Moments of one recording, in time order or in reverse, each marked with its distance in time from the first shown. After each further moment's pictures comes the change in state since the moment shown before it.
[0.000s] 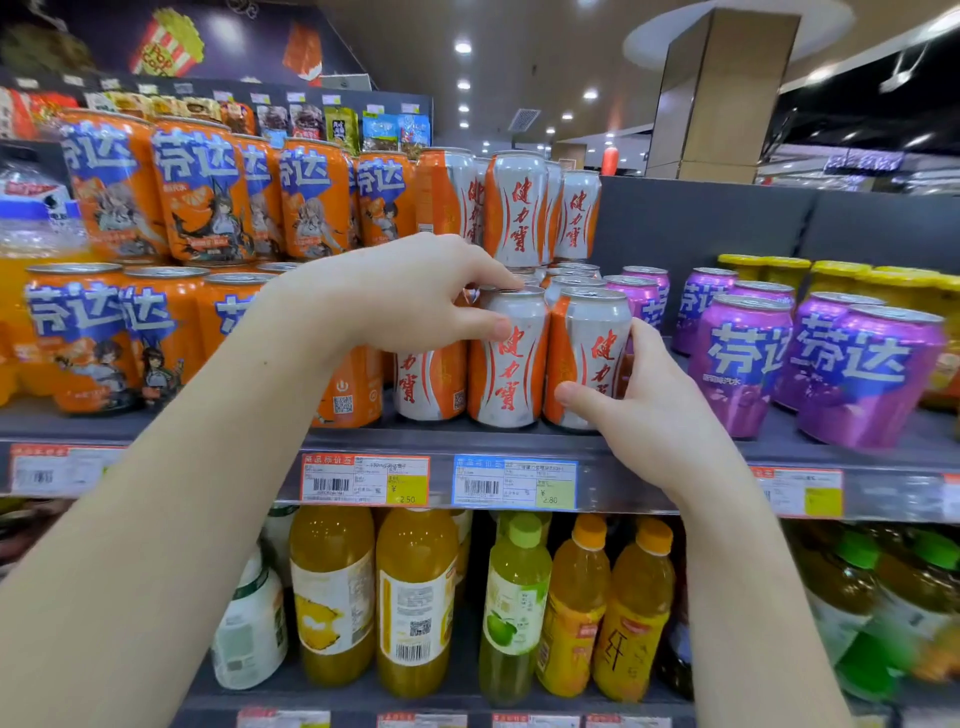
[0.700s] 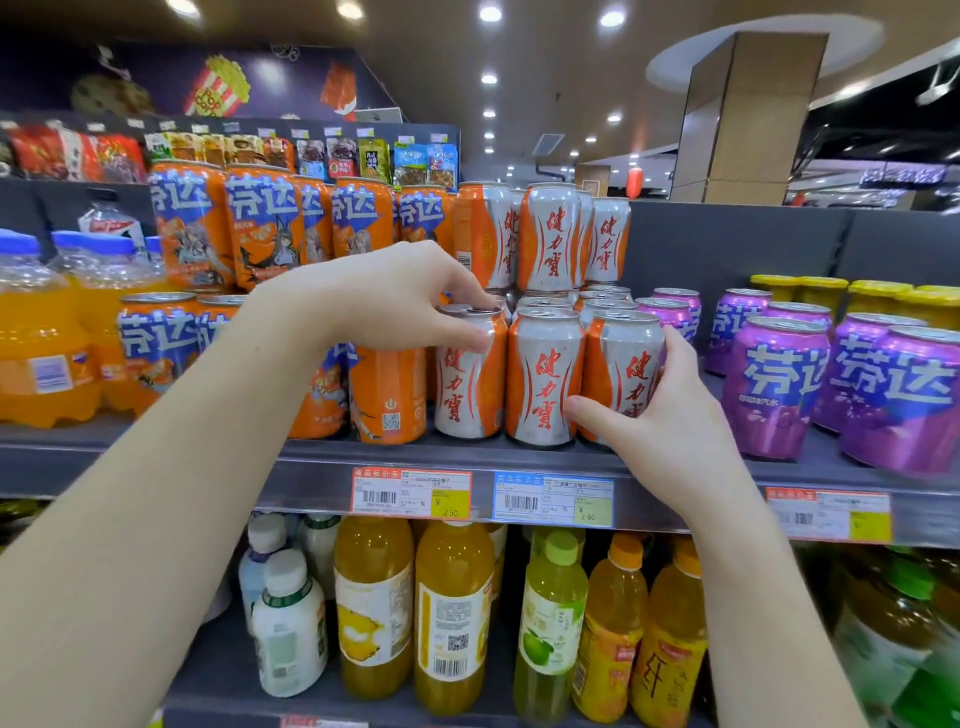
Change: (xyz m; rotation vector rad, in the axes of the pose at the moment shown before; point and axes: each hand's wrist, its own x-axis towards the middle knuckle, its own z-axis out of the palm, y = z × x) left_hand -0.020 -0.032 -0.022 -0.013 -0.014 -0.103; right_hand -0.003 -0.002 0.016 0.013 0.116 -0.047
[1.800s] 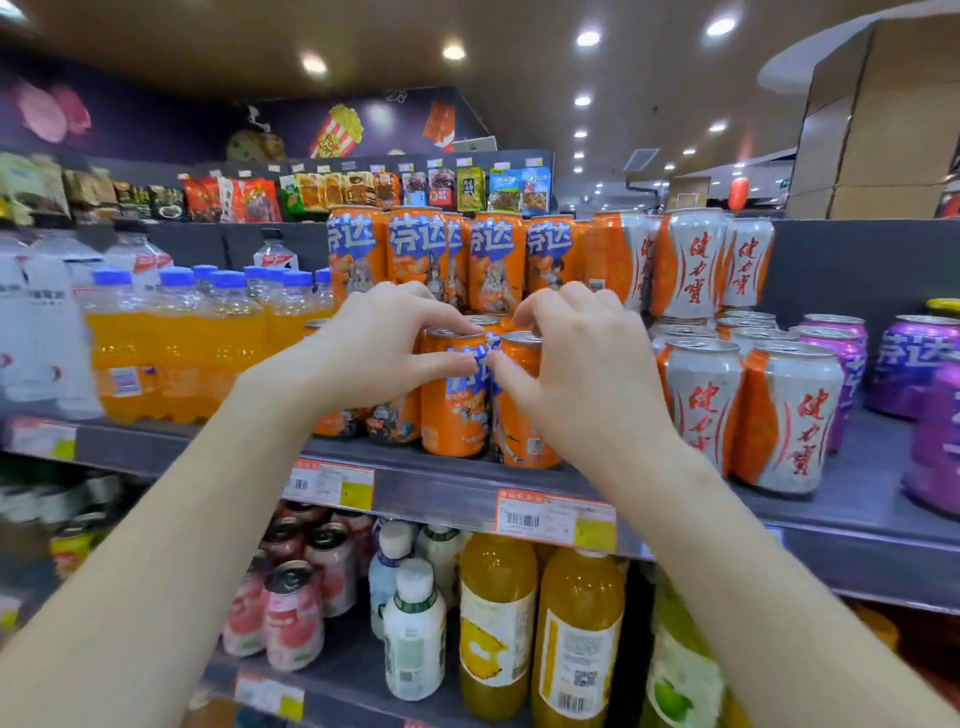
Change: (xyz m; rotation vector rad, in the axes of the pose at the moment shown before) left_hand -0.089 -0.092 -0.007 0.068 0.244 -0.174; right_hand 0.000 -0.139 0.102 -0.313 0.191 -0.715
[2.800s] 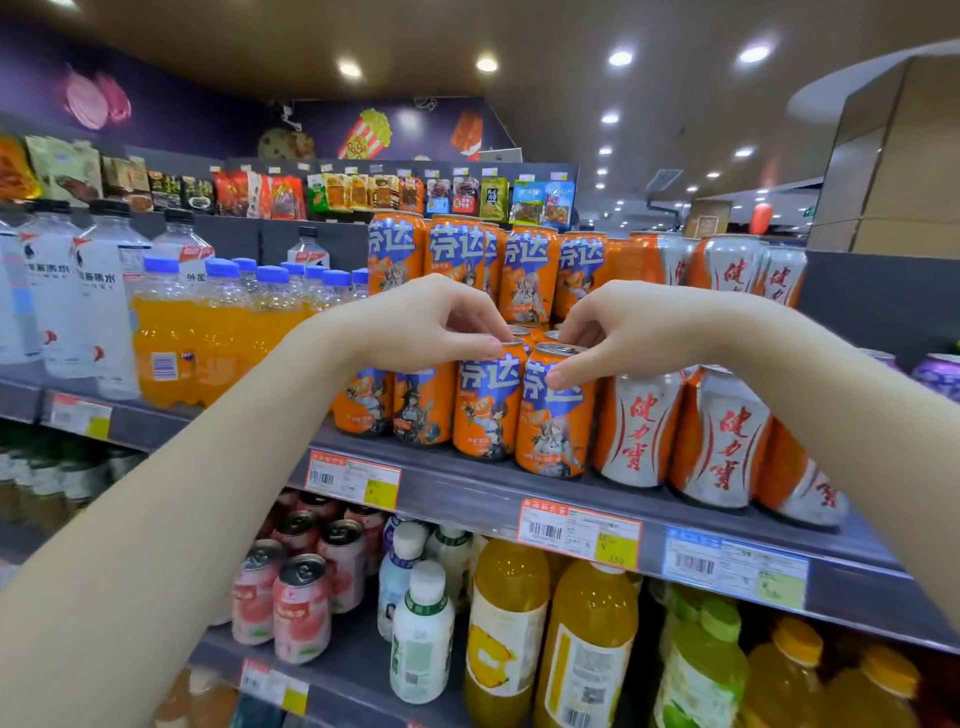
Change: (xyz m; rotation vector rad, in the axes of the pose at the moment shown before) left_hand 0.015 -0.012 -0.018 -0.317 -0.169 0.022; right_hand 0.085 0.044 -0.022 -0.018 -0.905 -0.065
